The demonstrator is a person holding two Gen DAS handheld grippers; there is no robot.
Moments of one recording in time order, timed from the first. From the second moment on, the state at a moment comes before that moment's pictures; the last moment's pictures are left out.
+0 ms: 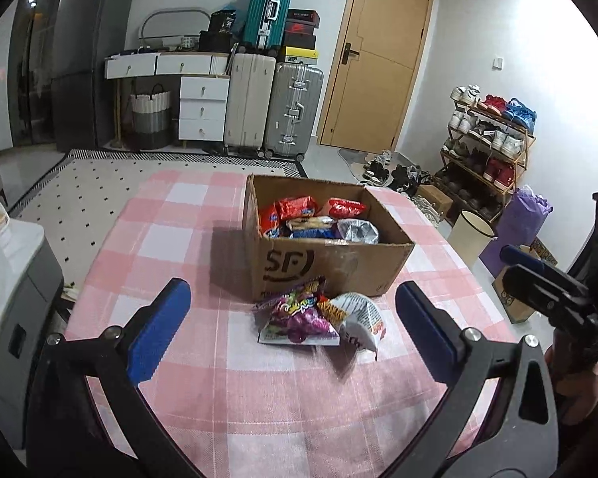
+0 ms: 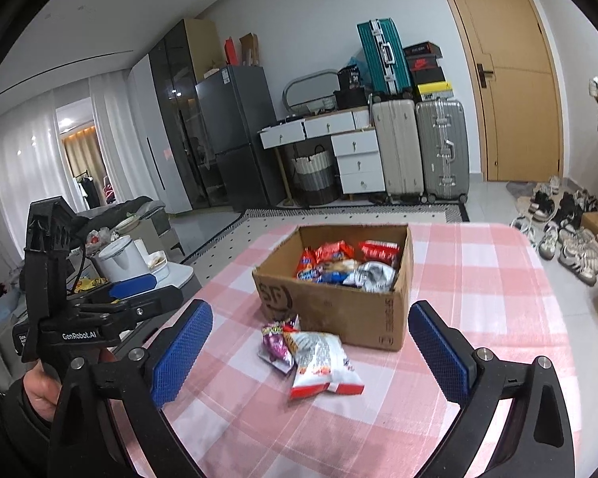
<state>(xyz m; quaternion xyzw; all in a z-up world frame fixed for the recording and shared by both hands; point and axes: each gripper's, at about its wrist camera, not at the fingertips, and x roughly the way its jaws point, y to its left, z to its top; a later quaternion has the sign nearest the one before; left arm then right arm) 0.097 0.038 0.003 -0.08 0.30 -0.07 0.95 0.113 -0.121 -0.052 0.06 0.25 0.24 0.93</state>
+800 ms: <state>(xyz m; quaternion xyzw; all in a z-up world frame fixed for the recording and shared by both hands) 0.147 0.037 -0.097 -0.12 0.37 -0.07 0.92 0.183 -0.084 -0.154 0.06 0.36 0.26 0.90</state>
